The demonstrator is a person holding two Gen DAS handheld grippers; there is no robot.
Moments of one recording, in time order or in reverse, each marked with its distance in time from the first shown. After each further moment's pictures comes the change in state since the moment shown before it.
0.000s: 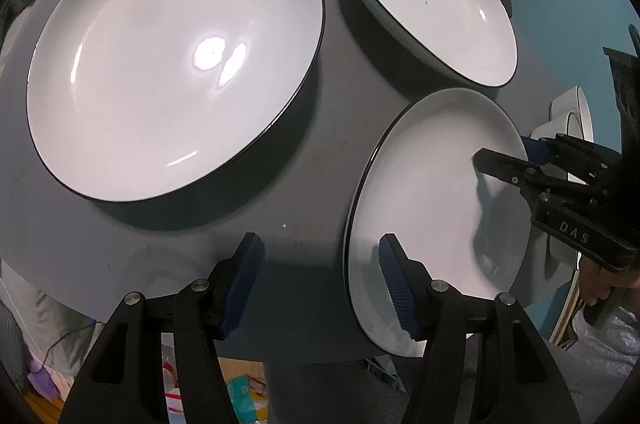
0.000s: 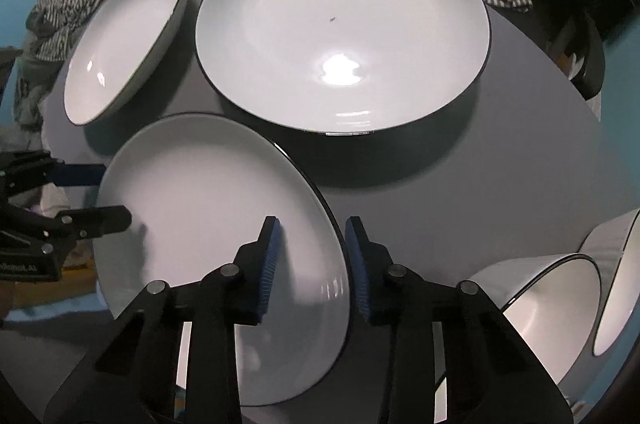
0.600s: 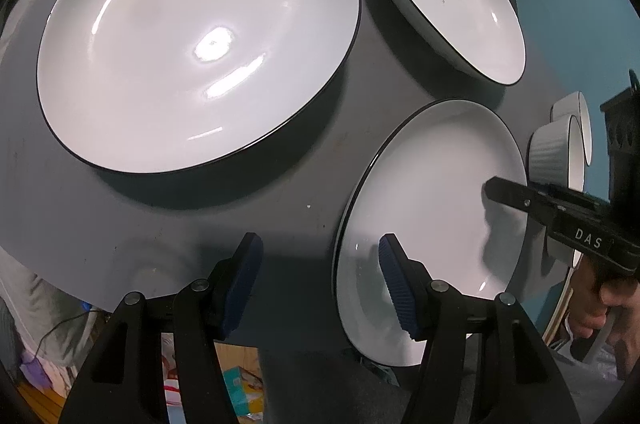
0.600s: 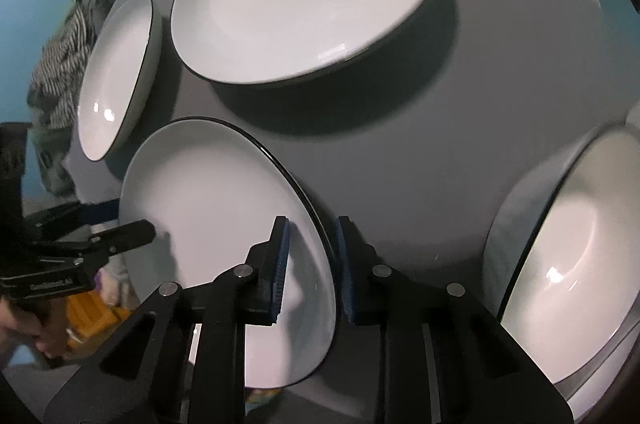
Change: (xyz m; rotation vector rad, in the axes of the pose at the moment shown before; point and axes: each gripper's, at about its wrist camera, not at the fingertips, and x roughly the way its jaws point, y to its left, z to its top) left arm 0.002 0.006 -0.010 -0.032 0.024 -0.025; right arm 0.007 -0.026 -0.032 0.320 0.036 0.196
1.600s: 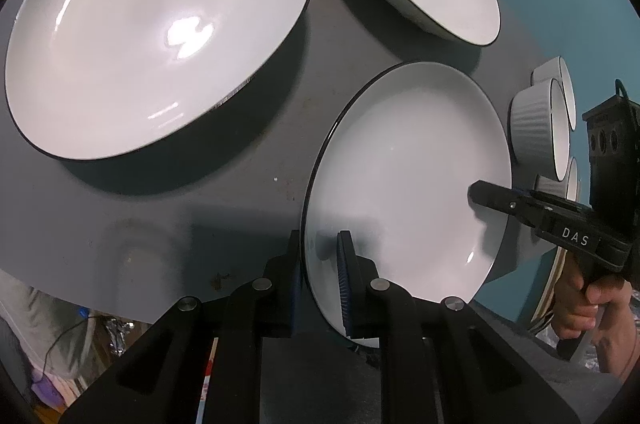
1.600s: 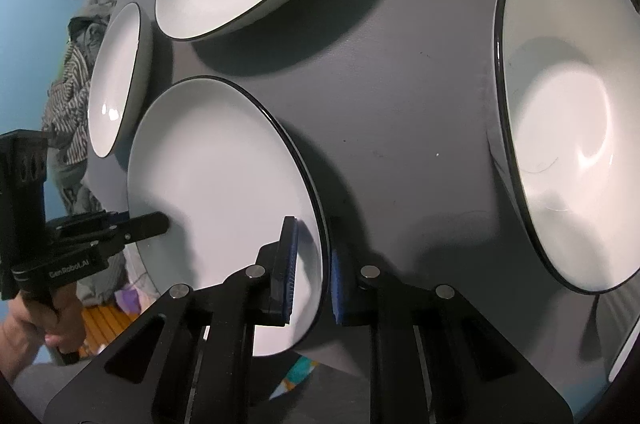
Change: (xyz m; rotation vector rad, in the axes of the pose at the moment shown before) left arm 0.005 -0.007 -0.005 0.068 0.069 -0.059; right arm -0.010 -0.017 -0.029 0.156 0.006 0.070
